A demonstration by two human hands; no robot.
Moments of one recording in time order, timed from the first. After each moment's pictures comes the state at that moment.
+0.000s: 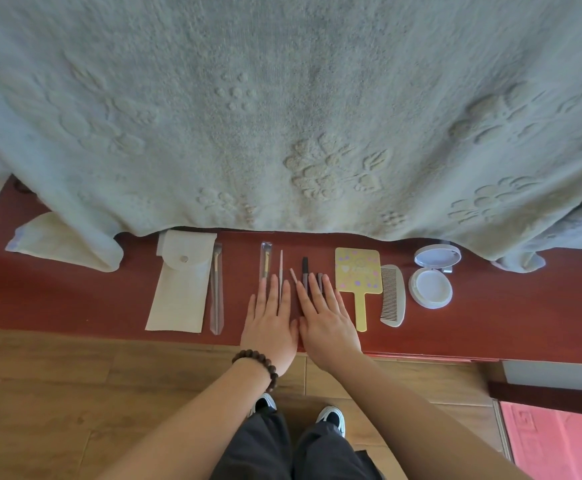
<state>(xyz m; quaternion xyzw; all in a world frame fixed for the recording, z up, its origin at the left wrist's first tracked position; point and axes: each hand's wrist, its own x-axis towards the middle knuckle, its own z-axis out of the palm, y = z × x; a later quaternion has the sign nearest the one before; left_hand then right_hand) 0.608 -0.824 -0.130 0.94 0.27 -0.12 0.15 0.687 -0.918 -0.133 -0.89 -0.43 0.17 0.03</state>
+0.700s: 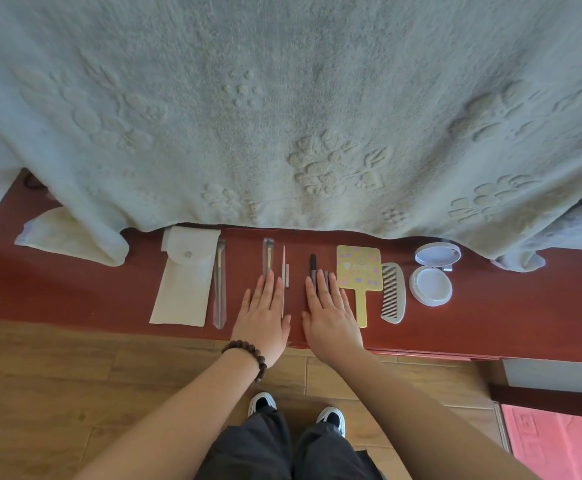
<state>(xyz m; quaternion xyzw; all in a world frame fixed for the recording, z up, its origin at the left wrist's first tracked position) 0.597 -0.808 -0.134 0.95 0.24 -0.12 0.13 0.687 -0.920 -0.125 -0.90 -0.39 0.19 0.05</state>
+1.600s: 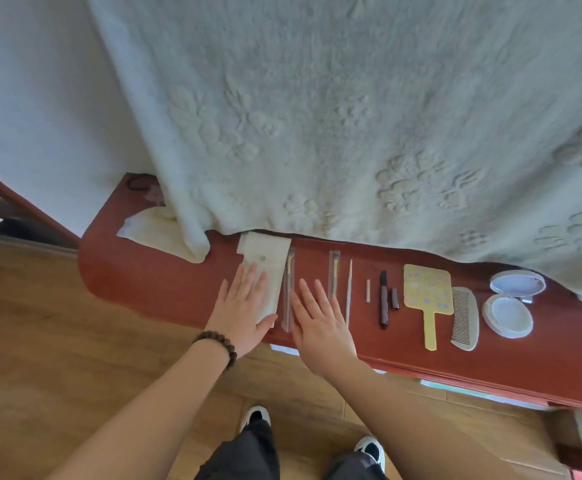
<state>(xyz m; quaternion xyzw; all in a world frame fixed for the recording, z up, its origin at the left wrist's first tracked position) 0.504 -0.694 -0.105 0.95 0.29 -0.11 0.09 0.613 -0.834 -0.112 -0.84 -0.51 0.18 0.06</state>
